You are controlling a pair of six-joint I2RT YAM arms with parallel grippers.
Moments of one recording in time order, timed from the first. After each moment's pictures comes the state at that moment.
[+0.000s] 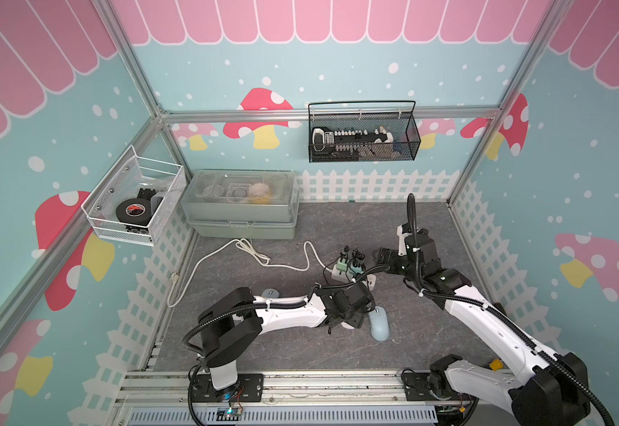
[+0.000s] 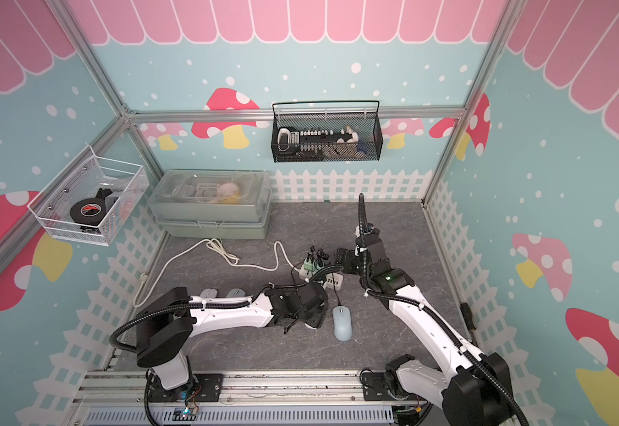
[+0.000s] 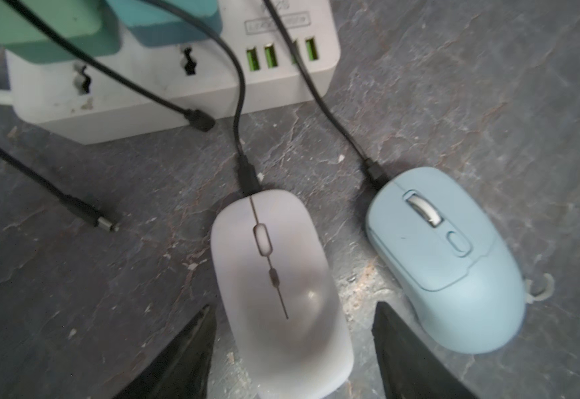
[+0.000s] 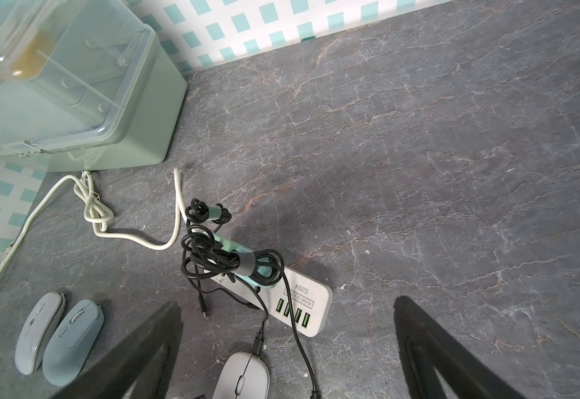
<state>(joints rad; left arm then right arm) -1.11 1.81 1.14 -0.39 -0.22 -0.53 0.41 1.13 0.86 -0.37 0.05 0.45</state>
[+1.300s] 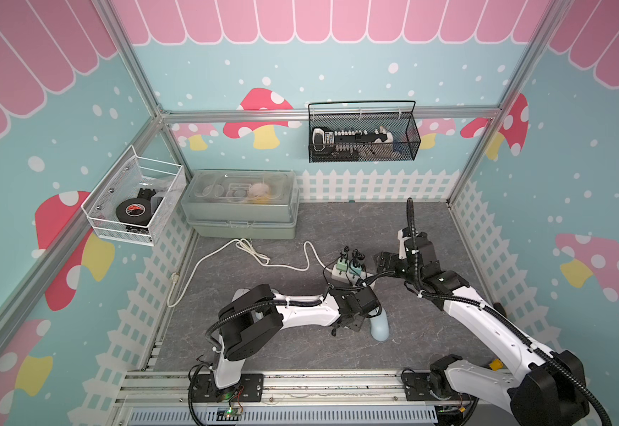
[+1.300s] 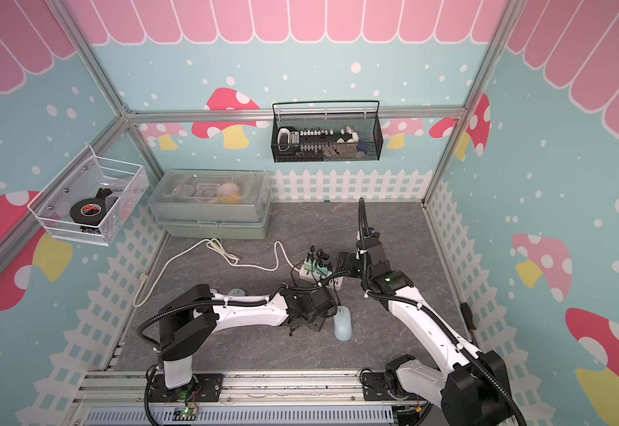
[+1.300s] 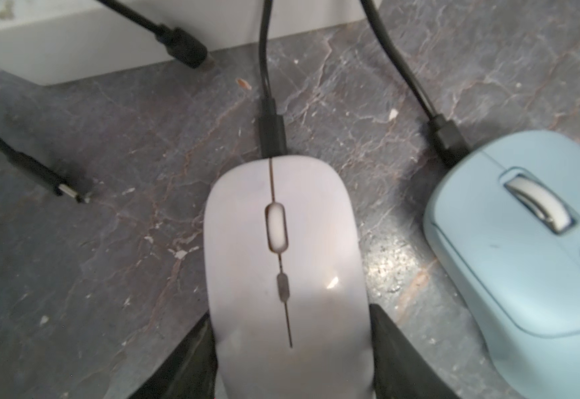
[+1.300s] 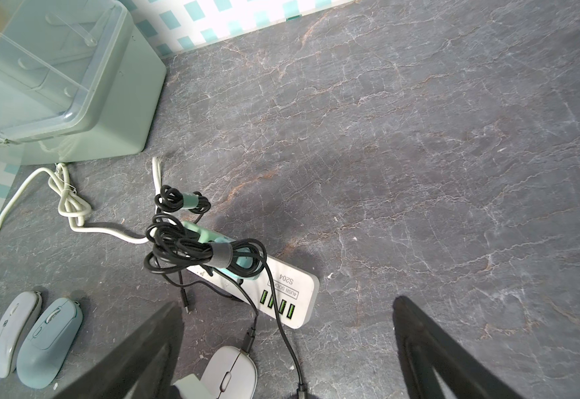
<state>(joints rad) -1.13 1.94 1.24 -0.53 -0.25 -0.57 0.40 1.14 0.82 -0.37 0.06 0.45</state>
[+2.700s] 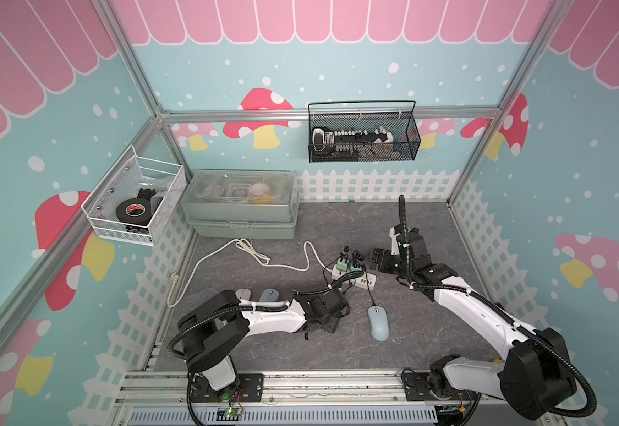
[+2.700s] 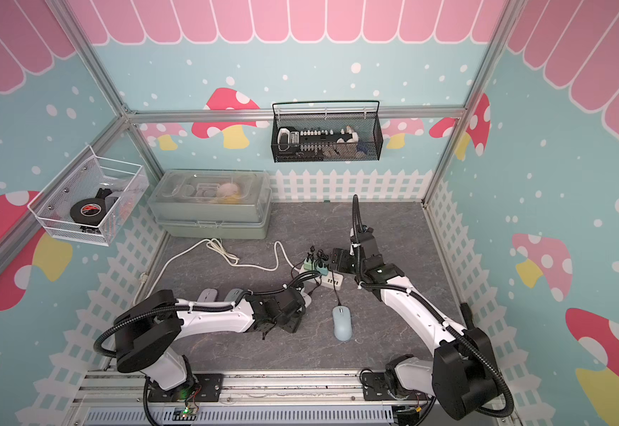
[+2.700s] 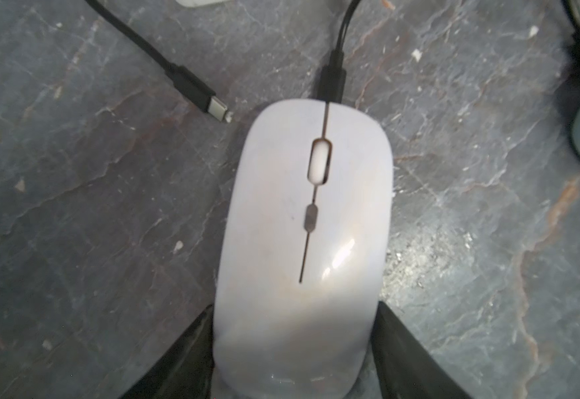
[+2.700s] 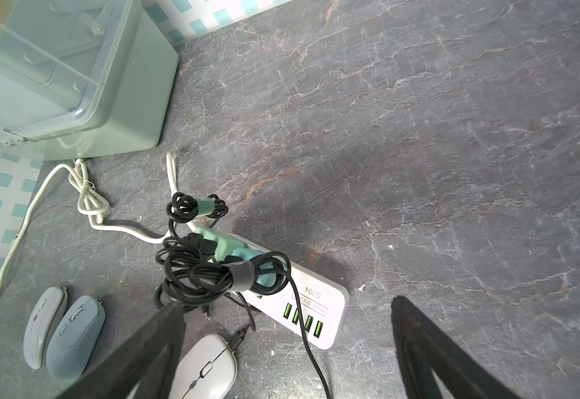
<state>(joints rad) -1.03 1.68 0.86 -0.30 -0.22 -0.44 0.40 1.26 0.86 -0.31 -0.02 0.49</state>
